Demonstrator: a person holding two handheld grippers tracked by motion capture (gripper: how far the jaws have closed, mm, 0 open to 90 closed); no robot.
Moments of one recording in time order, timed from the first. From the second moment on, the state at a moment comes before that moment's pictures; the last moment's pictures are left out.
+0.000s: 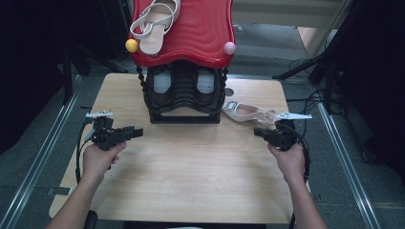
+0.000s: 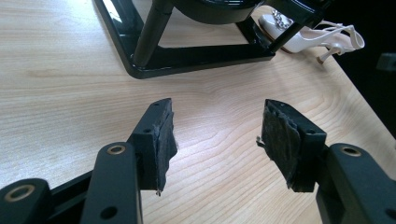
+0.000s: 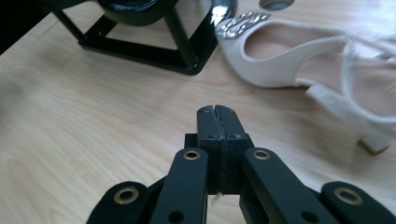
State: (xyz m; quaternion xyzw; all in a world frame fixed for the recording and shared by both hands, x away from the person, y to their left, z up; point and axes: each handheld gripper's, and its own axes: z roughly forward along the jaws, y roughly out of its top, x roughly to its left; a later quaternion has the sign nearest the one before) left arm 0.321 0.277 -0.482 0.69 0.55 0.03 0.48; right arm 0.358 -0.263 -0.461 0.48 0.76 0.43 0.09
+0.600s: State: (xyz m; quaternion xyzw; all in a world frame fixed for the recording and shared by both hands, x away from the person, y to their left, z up) left arm 0.320 0.275 -0.481 0.69 0.54 0.02 0.48; right arm 0.428 -0.286 -0.444 0.50 0.75 0.41 0.12
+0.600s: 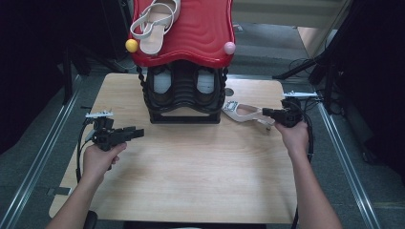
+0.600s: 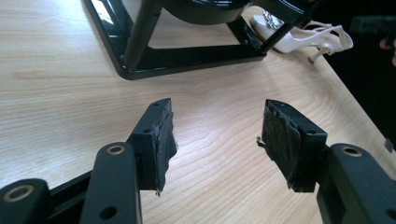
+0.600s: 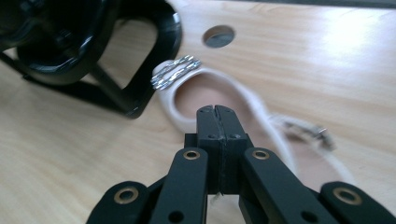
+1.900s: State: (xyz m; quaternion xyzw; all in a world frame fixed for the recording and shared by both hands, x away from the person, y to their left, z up) left arm 0.322 0.272 -0.483 0.70 0.54 0.02 0.47; right arm 0.430 -0.271 -0.475 0.53 0.74 0.40 0.09
